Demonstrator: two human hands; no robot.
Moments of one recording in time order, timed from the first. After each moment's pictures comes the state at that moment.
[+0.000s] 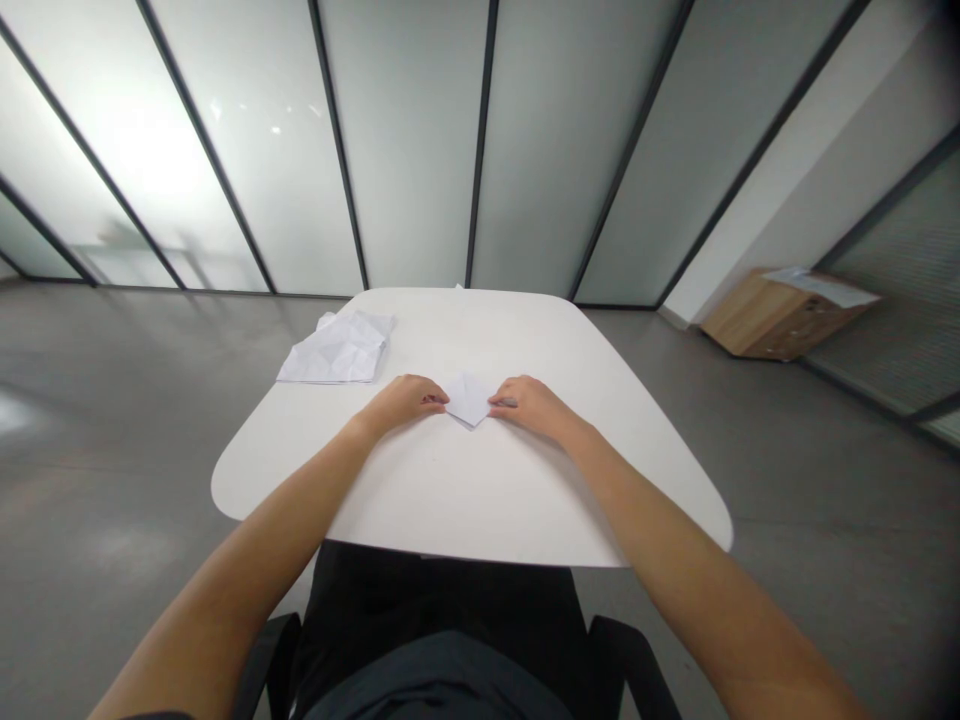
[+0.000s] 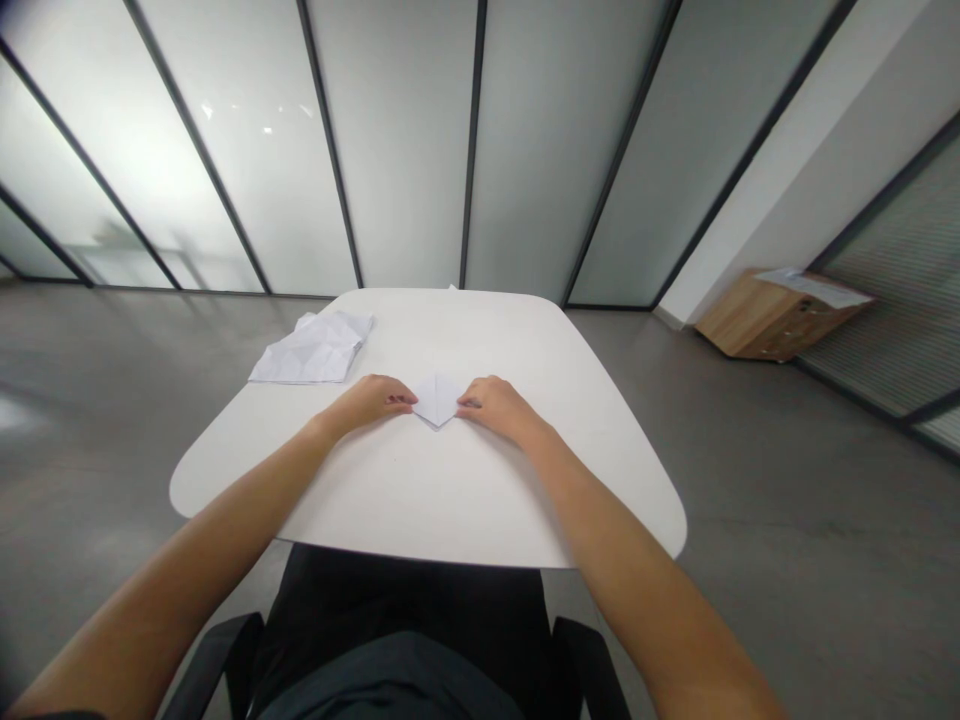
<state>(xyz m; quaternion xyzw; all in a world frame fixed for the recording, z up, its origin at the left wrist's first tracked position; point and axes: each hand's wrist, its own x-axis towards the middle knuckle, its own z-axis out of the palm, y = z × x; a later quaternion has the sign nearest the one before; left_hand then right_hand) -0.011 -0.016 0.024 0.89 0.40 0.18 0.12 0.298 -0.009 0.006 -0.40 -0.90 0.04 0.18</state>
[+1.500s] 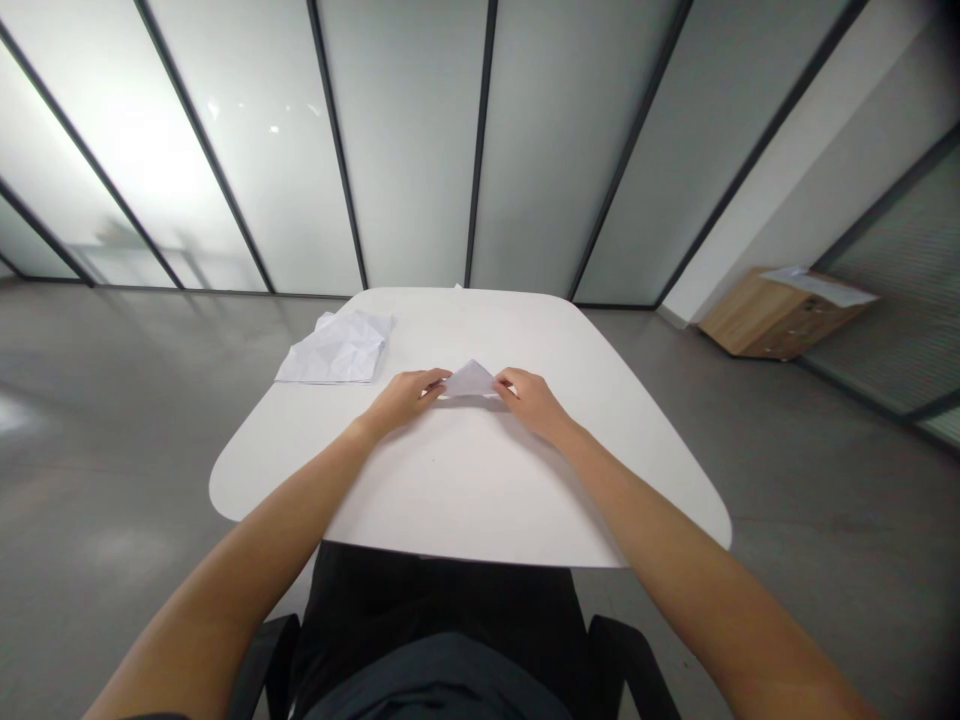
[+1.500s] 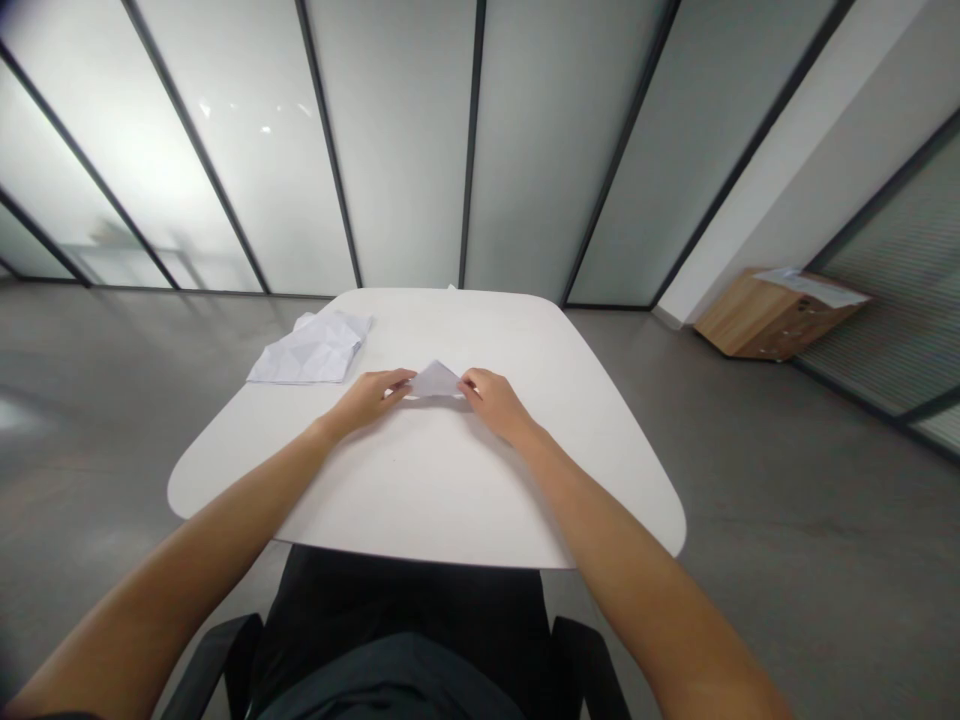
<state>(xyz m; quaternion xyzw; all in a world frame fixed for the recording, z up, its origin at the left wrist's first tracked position) -0.006 -0.022 0.022 0.86 0.40 0.28 0.13 0.283 -0.021 0.013 -0.45 -0.83 0.07 0.31</state>
